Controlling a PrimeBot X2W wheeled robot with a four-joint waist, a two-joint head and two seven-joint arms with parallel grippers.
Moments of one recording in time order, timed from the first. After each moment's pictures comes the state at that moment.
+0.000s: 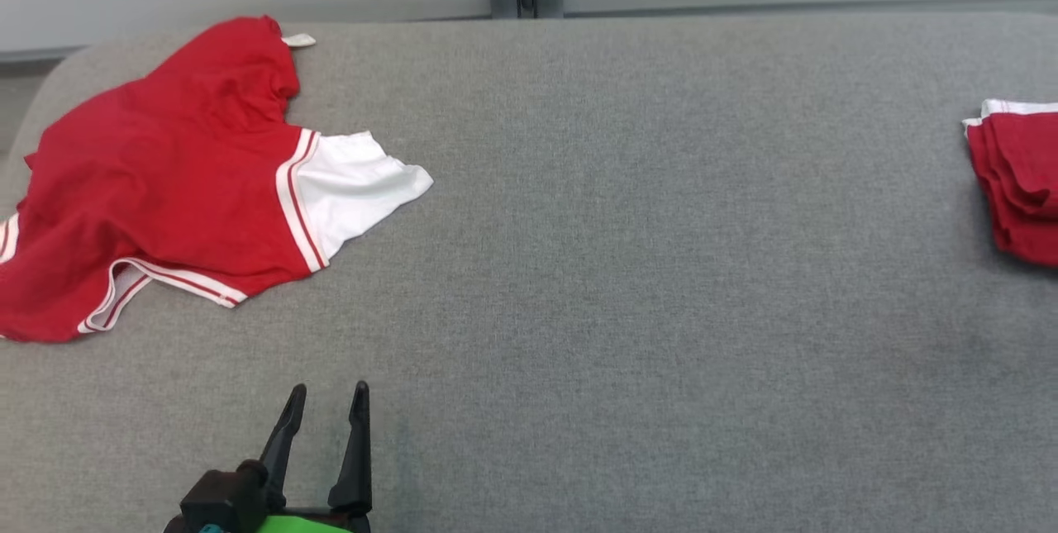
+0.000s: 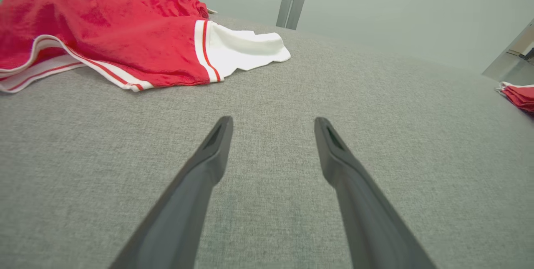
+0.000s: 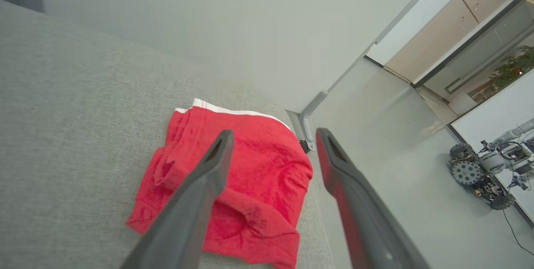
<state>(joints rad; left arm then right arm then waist) 0.08 0.05 -0.13 0.18 -0.31 -0.13 -0.26 -0.45 -0.46 -0.31 0.62 -0.22 0.13 -0.13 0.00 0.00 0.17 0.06</state>
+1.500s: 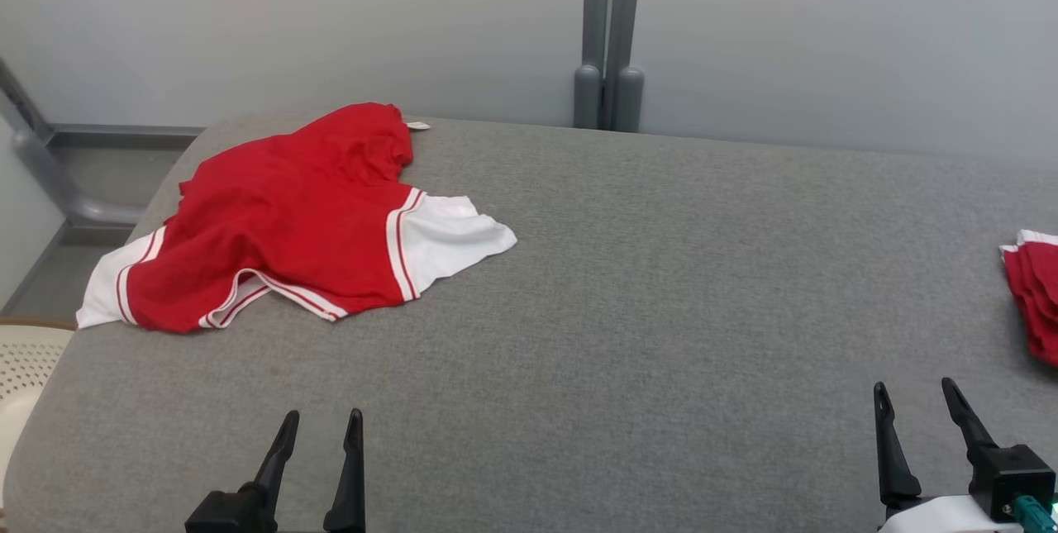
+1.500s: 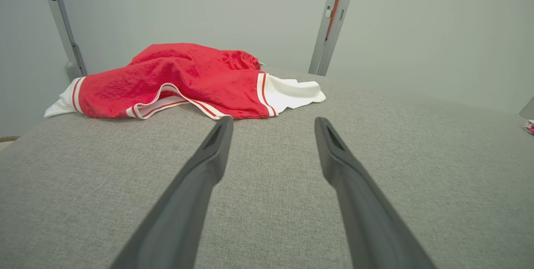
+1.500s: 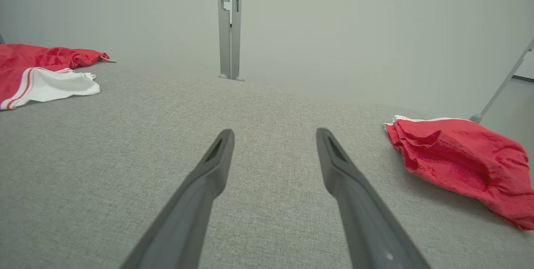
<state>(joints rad) 0.12 0.05 -0.10 0.19 -0.23 -0.13 -0.26 0.14 -0.05 -0.18 0.14 -0.04 0.13 -0.26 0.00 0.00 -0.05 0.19</state>
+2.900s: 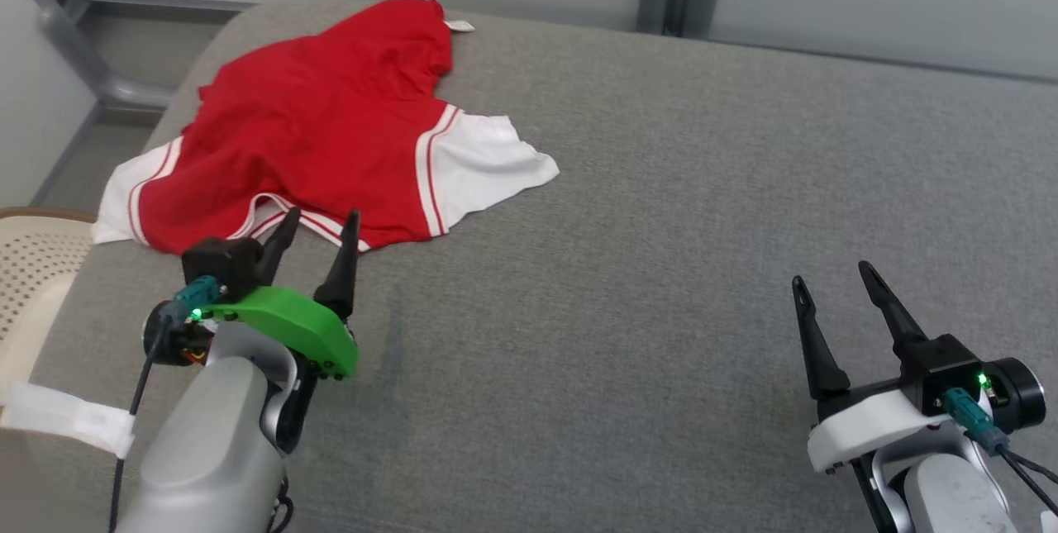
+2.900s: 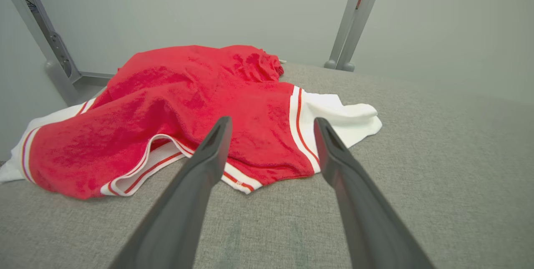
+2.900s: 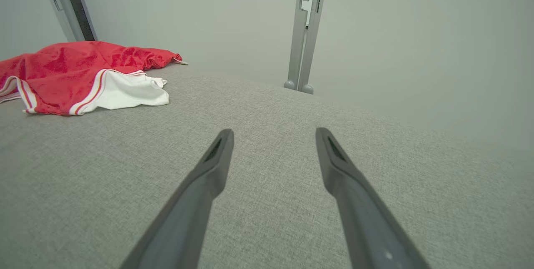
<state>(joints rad) -0.54 0.17 -0.37 0.75 -0.52 -0.13 -0.26 -0.08 -0.10 0.01 0.19 -0.02 0.13 -0.26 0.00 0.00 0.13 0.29</state>
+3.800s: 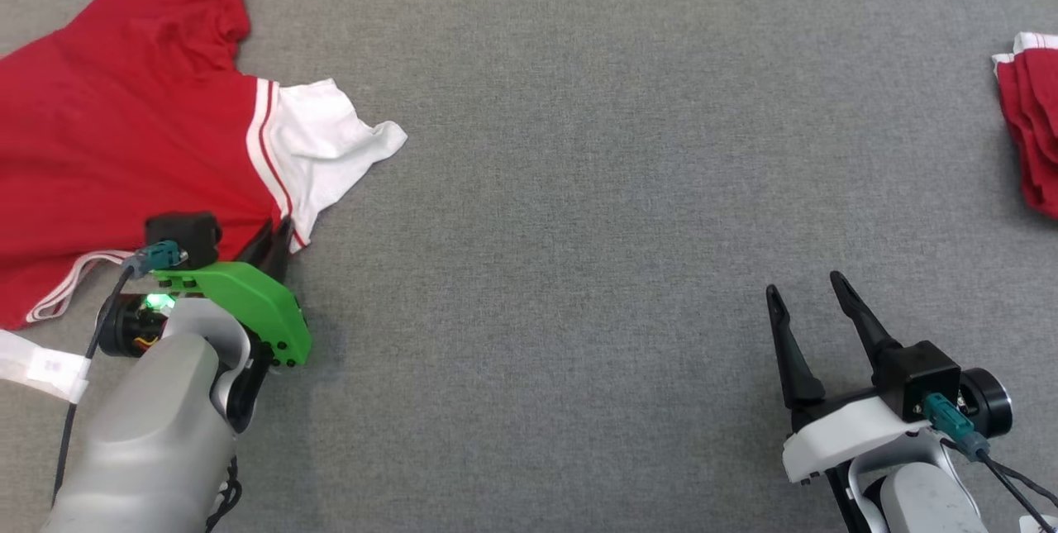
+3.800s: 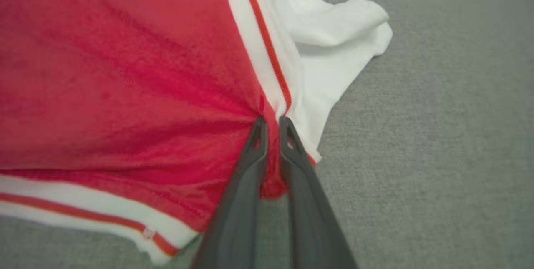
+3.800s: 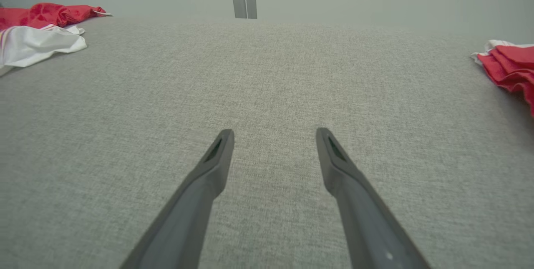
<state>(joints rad) -0.71 0.30 -0.67 0.96 -0.82 -0.13 -0.18 -0.08 -0.07 0.04 0.20 0.03 0.13 -0.26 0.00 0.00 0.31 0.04</state>
